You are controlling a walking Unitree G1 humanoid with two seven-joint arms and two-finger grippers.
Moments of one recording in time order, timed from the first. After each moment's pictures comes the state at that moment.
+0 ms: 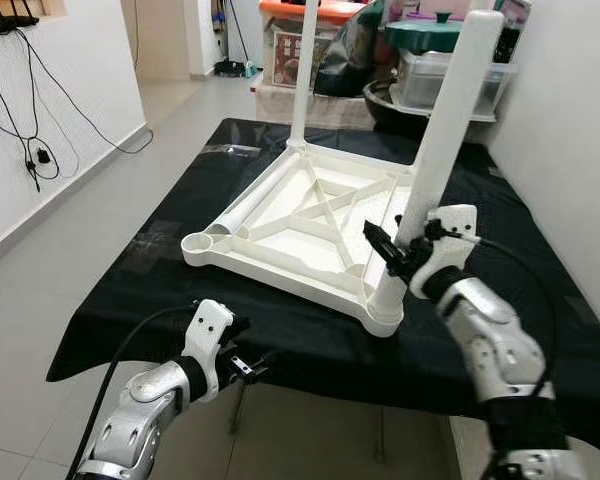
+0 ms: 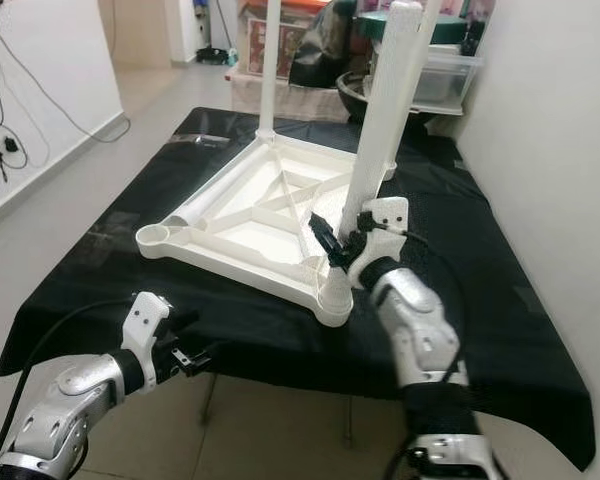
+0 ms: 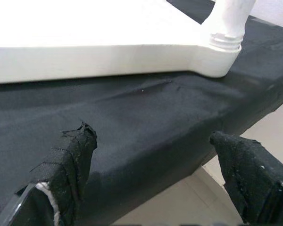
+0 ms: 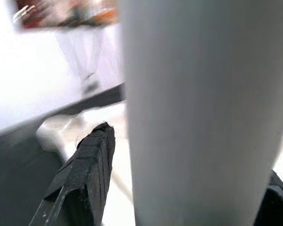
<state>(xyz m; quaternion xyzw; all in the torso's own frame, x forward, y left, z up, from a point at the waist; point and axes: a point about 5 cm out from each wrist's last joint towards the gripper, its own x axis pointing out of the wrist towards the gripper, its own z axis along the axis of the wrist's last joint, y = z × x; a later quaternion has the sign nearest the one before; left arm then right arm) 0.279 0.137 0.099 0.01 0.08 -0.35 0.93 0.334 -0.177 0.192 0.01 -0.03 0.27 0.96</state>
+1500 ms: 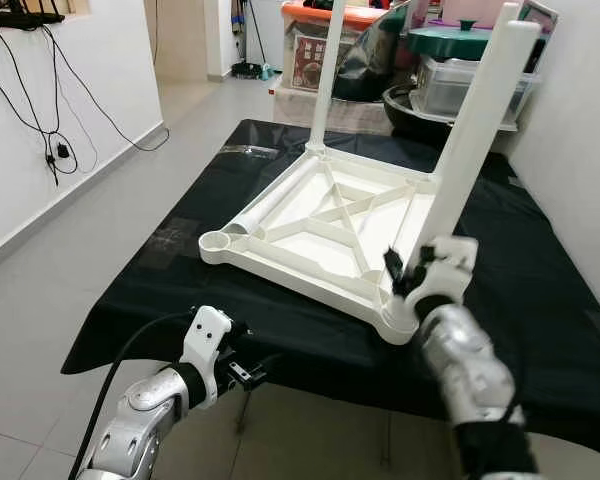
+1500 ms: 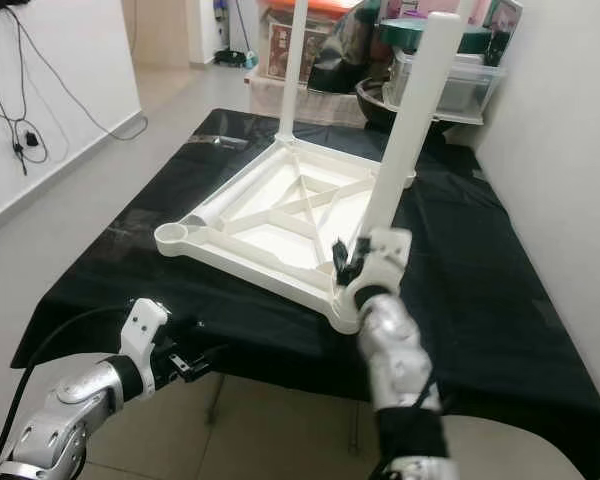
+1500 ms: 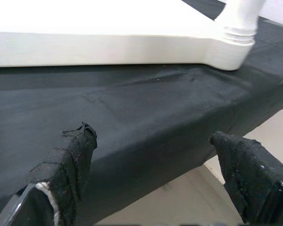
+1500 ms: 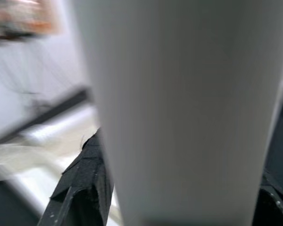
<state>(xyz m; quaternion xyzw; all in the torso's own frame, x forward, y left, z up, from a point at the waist) 0.274 0.137 0.093 0.01 0.08 -0.34 0.94 0.337 -0.180 0.181 0.08 -0.04 0.12 0.99</state>
